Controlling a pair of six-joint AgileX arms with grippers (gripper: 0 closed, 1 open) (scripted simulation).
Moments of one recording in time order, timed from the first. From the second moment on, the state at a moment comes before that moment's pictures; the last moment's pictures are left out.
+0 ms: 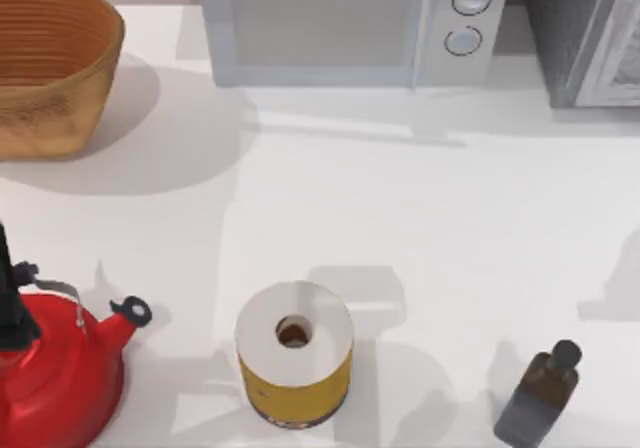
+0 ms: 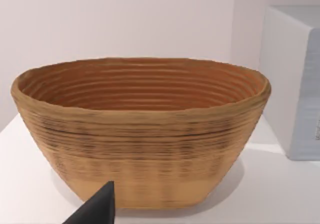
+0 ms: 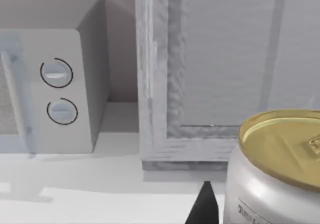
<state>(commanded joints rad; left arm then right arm) 0.00 0.00 0.00 0.00 0.00 0.00 0.04 0.23 0.25 -0.10 0.05 0.00</state>
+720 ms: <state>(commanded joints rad) 0.00 0.00 0.00 0.00 0.00 0.00 0.00 0.01 0.00 0.00 0.00 0.00</state>
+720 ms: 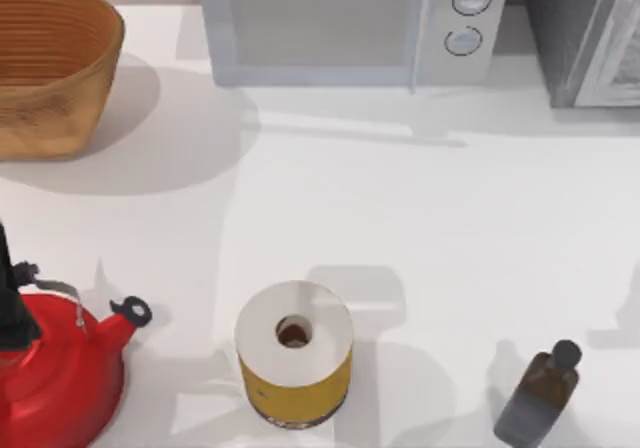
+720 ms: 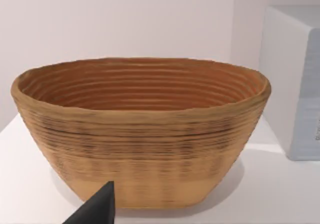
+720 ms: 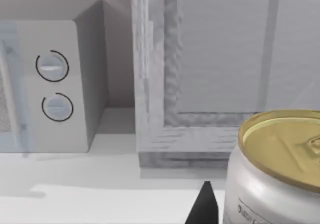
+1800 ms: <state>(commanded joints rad) 0.00 0.00 0.00 0.00 0.00 0.00 -0.86 0.16 1.37 -0.27 0.31 0.79</state>
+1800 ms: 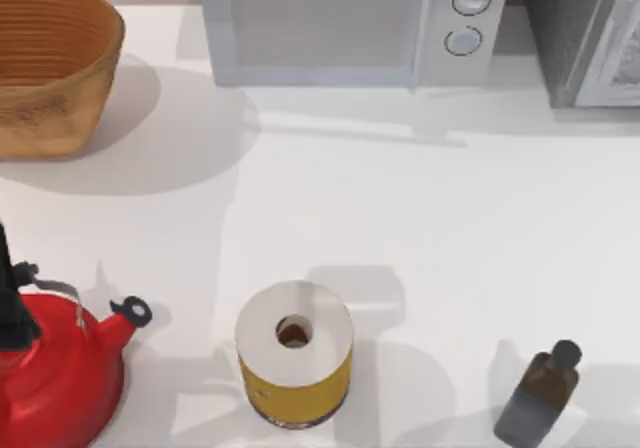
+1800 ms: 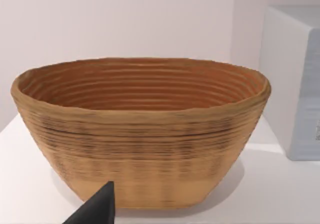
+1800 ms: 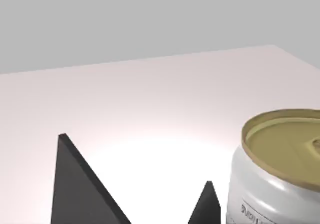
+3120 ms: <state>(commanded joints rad) 0.00 0.00 0.00 0.00 0.00 0.00 -2.80 0.69 4.41 -1.06 0.90 2.57</state>
